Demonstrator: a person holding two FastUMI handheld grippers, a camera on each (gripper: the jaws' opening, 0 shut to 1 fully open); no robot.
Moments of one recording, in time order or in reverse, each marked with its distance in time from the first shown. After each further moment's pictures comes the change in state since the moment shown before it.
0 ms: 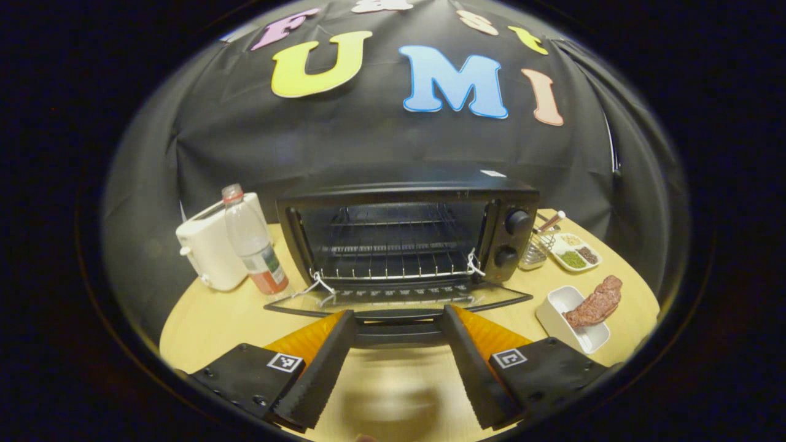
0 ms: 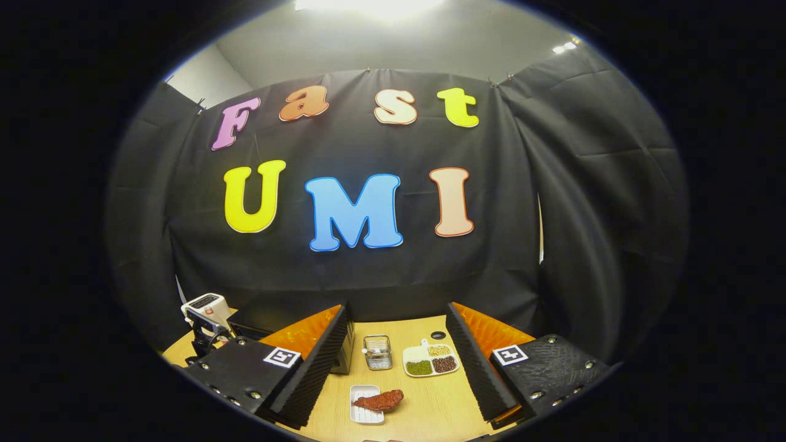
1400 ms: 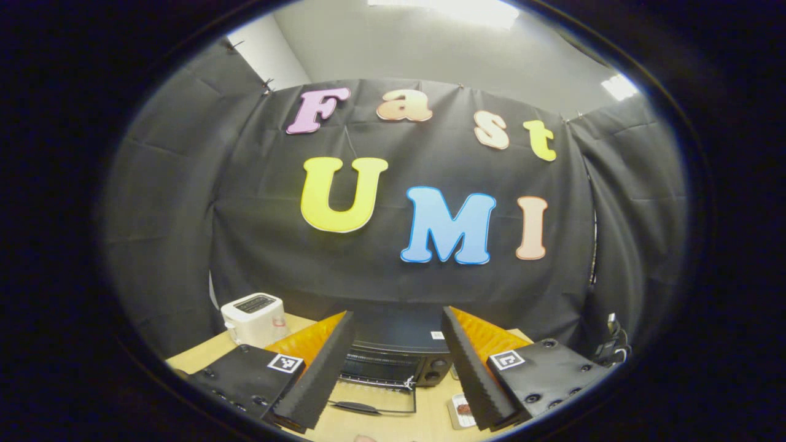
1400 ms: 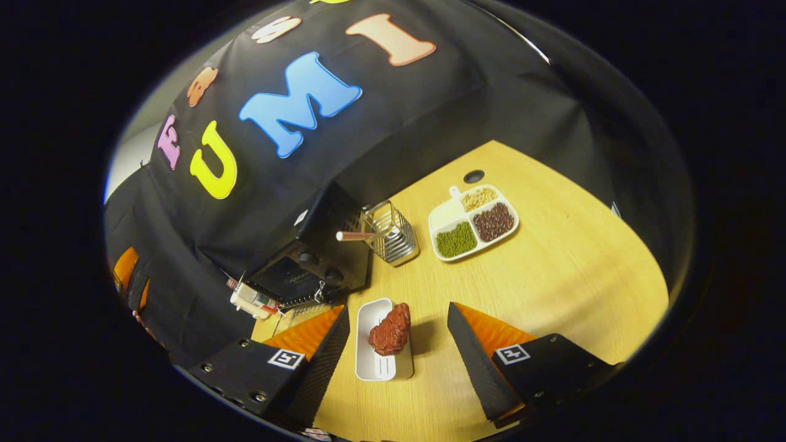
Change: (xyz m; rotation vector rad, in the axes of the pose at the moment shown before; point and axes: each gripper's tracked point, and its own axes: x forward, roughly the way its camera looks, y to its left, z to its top) left arm -0.231 -0.042 0.245 -0.131 -0.509 0.060; right arm 0.070 -0.027 -0.274 0.549 0.622 0.288
